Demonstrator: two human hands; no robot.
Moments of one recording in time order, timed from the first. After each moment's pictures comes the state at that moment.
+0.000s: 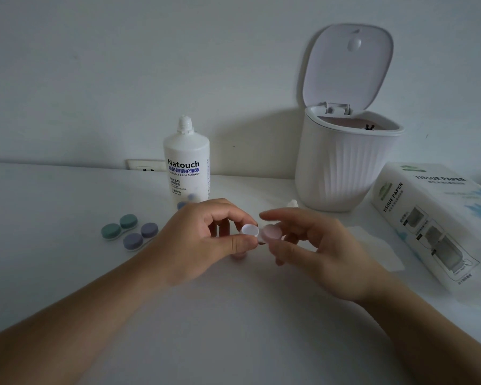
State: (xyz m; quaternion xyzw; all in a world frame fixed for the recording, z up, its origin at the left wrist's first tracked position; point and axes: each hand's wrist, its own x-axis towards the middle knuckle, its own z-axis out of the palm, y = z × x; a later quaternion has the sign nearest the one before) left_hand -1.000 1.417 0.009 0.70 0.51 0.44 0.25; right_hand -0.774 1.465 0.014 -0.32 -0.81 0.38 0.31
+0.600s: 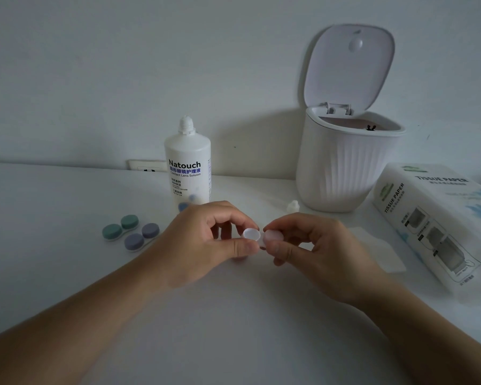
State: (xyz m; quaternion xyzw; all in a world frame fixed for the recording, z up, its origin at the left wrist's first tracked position) left_hand -1.000 1.416 0.007 0.71 0.51 0.43 0.25; right_hand -0.778 1.463 0.013 -0.33 -0.81 0.35 0.32
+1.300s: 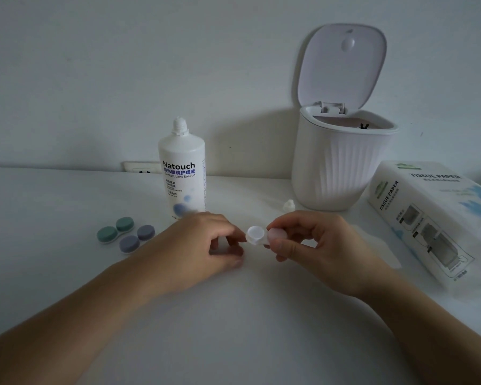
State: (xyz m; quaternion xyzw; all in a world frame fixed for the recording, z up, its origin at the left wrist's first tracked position) left_hand -1.011 1.424 -0.001 0.79 0.54 0.26 0.14; right_hand -0.766 1.472 0.012 -0.33 -0.80 0.38 0.32
